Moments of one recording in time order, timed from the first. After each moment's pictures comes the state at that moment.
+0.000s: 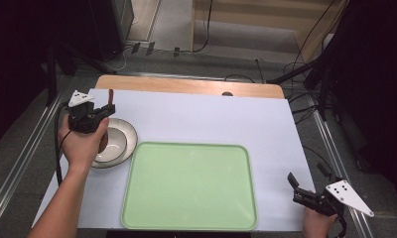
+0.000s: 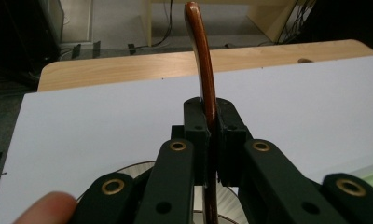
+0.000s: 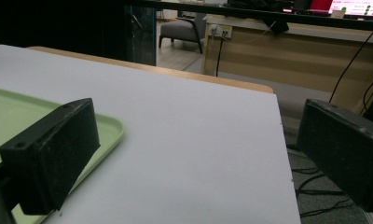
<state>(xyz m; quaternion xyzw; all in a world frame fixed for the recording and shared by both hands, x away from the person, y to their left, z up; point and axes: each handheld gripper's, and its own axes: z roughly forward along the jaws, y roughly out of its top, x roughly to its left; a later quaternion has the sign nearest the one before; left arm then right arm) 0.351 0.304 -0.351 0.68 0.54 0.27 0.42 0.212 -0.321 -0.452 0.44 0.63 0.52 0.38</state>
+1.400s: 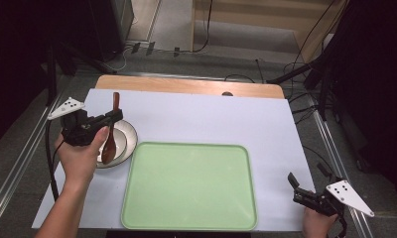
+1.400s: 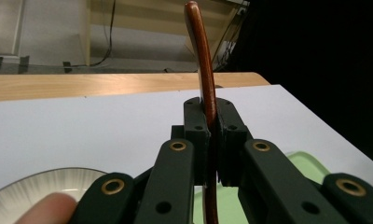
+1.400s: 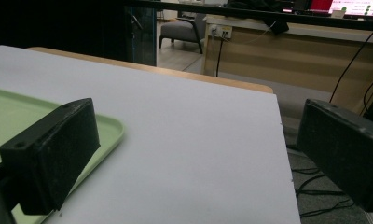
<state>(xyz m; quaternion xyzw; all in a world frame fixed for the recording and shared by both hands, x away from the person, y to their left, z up) 0.298 0.283 -0.322 0.66 0.50 0.19 0.53 0.212 -0.322 -0.452 0.44 0.63 0.52 0.38</state>
